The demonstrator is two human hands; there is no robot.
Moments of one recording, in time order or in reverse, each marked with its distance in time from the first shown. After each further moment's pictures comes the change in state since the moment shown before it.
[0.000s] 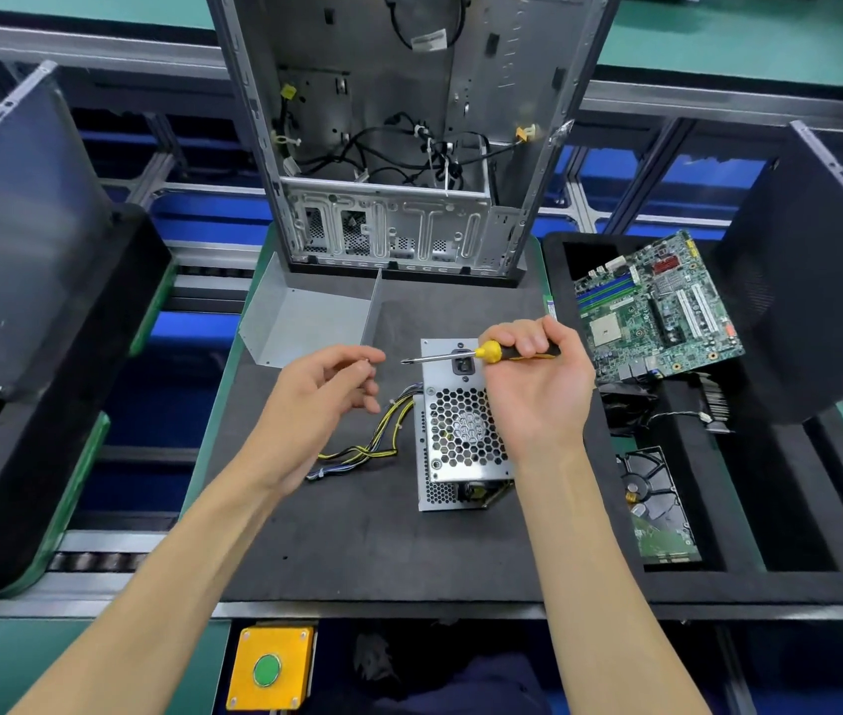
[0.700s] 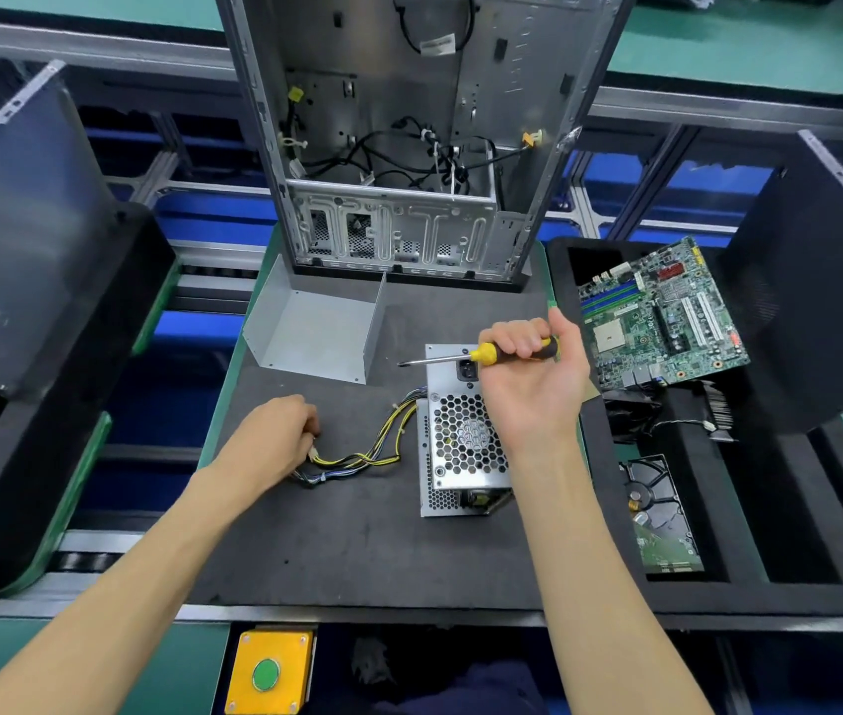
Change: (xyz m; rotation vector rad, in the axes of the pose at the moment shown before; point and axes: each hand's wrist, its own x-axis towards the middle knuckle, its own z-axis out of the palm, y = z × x) left_hand 0.038 -0.082 -0.079 1.395 -0.125 0.045; right_hand 0.015 0.006 0.002 -0.001 0.005 -0.001
